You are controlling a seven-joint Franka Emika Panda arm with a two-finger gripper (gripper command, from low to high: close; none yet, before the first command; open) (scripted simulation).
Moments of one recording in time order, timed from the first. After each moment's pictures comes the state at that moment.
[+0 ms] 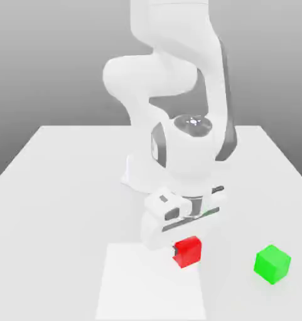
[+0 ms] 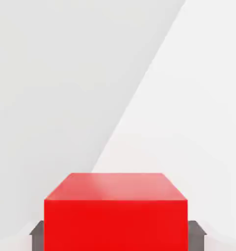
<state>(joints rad) 0.20 0.20 0.01 -2.83 -0.02 3.03 0.52</state>
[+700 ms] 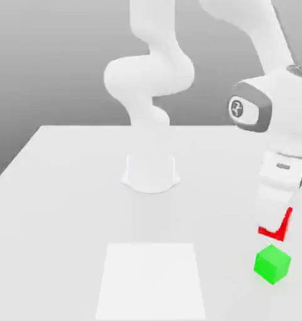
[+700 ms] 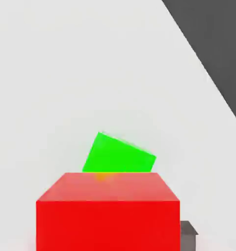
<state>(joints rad) 0.45 0.14 0.14 -2.55 -0.05 2.69 0.39</state>
